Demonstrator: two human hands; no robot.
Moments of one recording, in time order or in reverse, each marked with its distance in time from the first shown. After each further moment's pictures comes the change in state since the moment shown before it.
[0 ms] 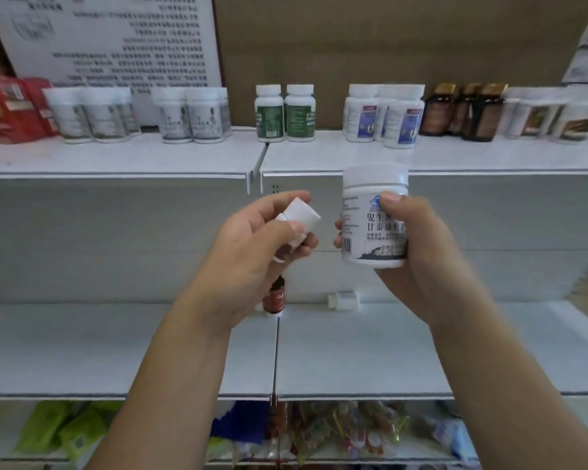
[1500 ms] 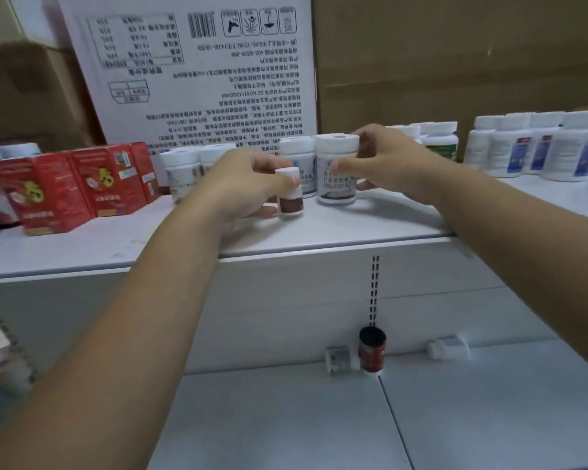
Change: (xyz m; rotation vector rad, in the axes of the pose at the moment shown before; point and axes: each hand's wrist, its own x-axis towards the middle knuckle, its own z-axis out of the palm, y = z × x) left_hand 0.147 0.126 -0.237 0.716 0.063 -0.025; right_hand 0.251 0.030 0.156 -1.001 0.155 -0.061
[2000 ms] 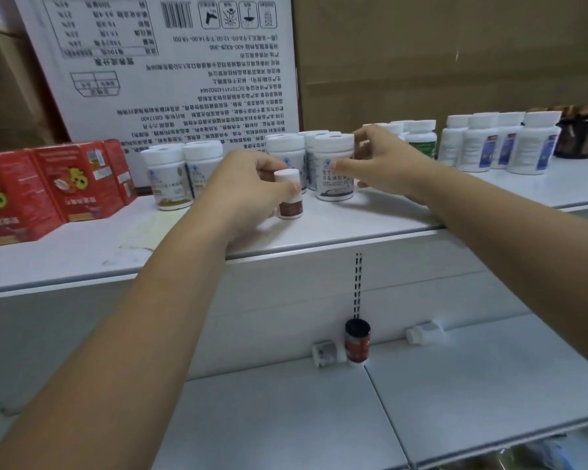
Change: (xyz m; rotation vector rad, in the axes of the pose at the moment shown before) left_hand -0.009 -0.002 0.001 0.086 0.007 0.101; right_hand -0.006 0.004 0.001 -0.156 0.108 0.034
